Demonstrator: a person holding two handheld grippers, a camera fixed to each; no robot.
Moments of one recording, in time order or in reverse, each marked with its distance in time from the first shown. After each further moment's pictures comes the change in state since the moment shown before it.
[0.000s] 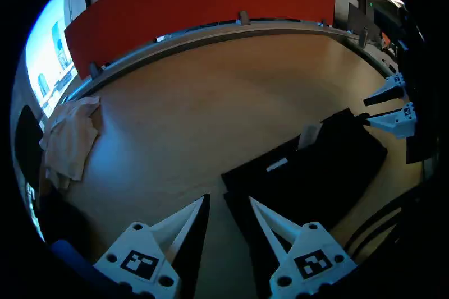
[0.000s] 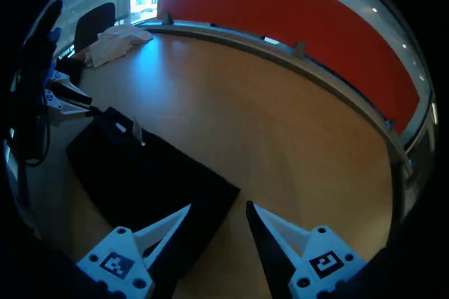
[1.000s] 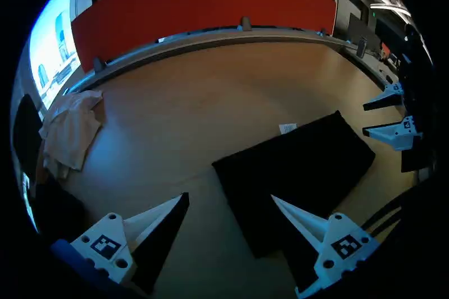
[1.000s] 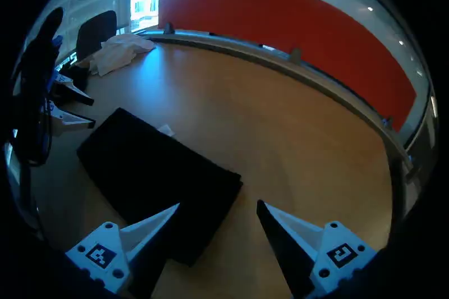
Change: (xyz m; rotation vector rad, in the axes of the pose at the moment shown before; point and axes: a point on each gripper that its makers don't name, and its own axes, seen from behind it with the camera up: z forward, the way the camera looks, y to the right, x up) left arm -0.008 0.008 -0.026 -0.036 0.021 -0.059; right arm -0.006 -0.011 -0.028 0.017 0.045 0.024
